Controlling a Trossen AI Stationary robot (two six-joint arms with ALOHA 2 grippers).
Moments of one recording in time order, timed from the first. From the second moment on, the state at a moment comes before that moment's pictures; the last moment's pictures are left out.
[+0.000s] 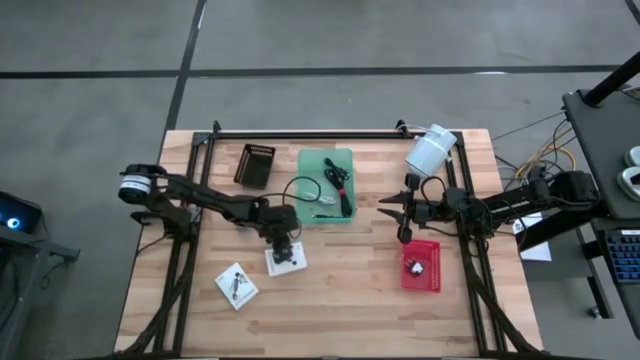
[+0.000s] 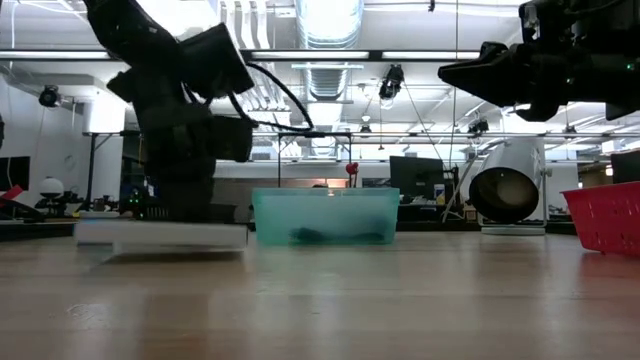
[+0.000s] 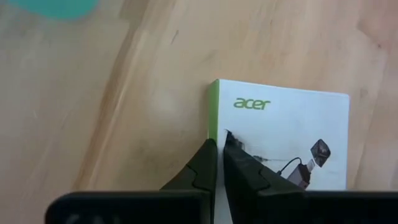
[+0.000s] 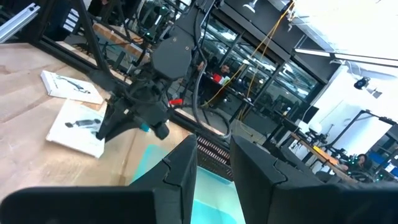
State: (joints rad) left arm -0.03 1.58 0.74 -0.21 0.19 -0.49; right arm -0.02 1.04 0.11 1.02 0.05 -0.55
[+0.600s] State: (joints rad) left arm -0.01 1.18 0.74 -0.34 -0.42 -0.52; right arm -0.02 1.04 0.11 1.02 0.05 -0.55
